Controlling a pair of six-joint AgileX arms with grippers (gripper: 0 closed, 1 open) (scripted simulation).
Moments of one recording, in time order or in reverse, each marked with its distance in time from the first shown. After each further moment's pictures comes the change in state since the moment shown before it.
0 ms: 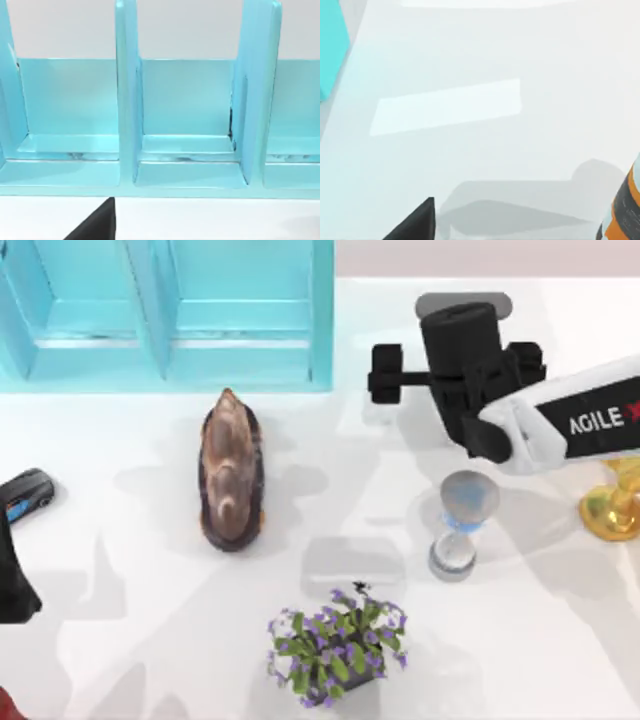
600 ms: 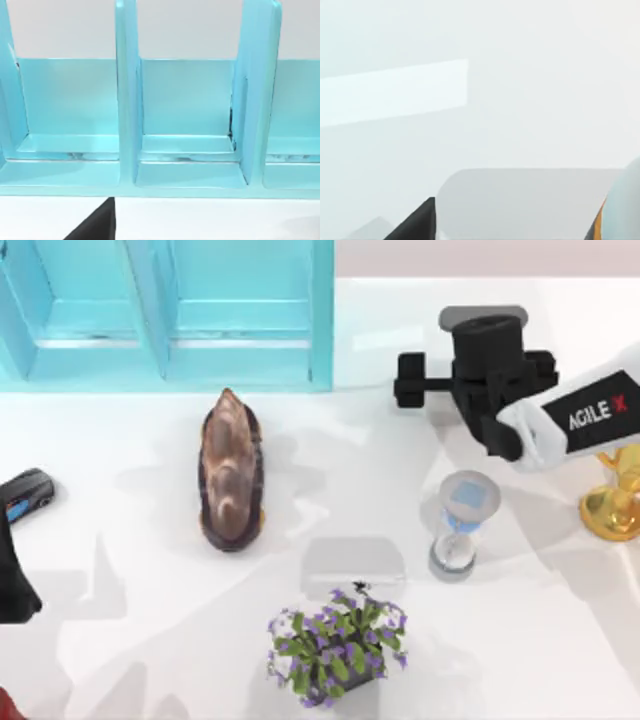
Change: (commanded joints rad) left arm 0.000 0.000 0.000 0.000 0.000 0.000; right arm -0.106 0.174 0.097 0.095 -0.093 -0.059
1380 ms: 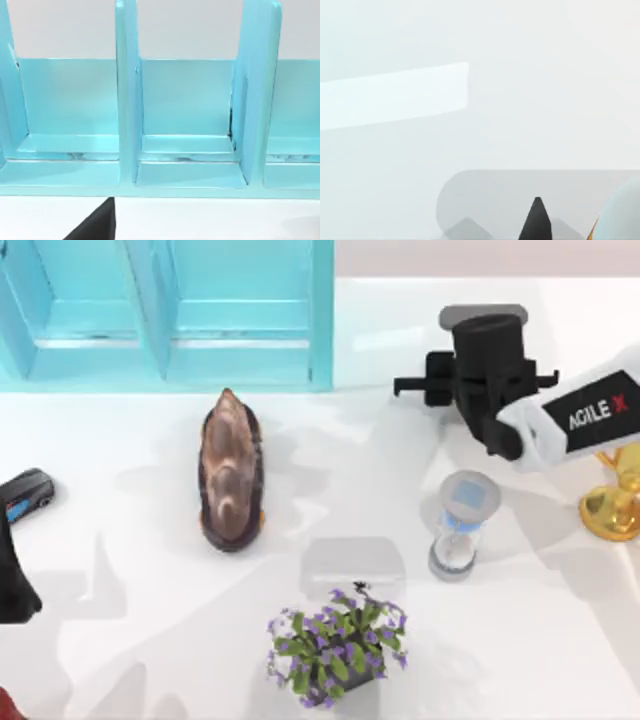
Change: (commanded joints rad) left arm 0.000 0.000 0.000 0.000 0.000 0.000; right arm 0.000 0.000 0.000 0.000 0.000 0.000
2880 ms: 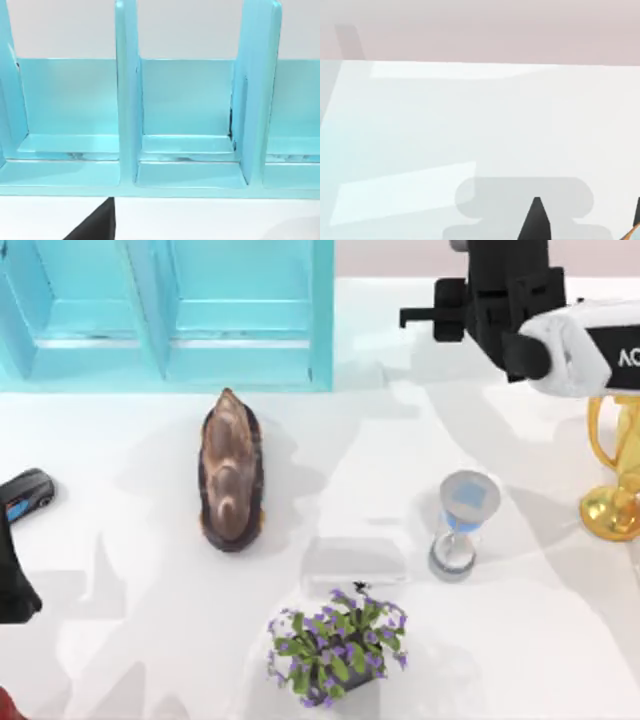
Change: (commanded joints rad) left arm 0.000 0.000 0.000 0.000 0.000 0.000; right arm 0.003 -0.223 0.078 -0.305 -0.006 0.002
